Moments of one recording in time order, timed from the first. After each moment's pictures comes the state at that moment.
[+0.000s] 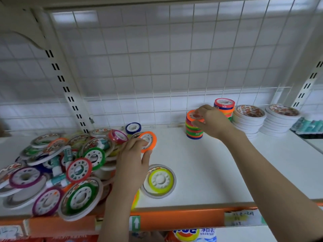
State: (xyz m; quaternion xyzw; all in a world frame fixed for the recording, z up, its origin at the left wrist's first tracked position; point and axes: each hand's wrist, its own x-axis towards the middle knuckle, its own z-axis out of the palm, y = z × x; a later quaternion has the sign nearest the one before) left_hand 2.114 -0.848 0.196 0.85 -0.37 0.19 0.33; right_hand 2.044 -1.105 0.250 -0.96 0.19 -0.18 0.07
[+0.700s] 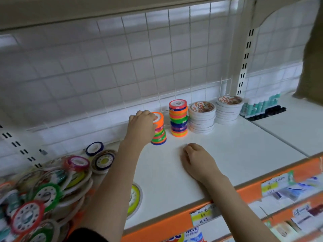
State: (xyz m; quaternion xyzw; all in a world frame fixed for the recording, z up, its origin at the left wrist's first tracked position) left_hand 2.119 -1.019 0.263 0.85 -0.51 0.14 0.08; right_hand 1.951 -1.091 0.159 -0.92 0.32 -0.17 0.14
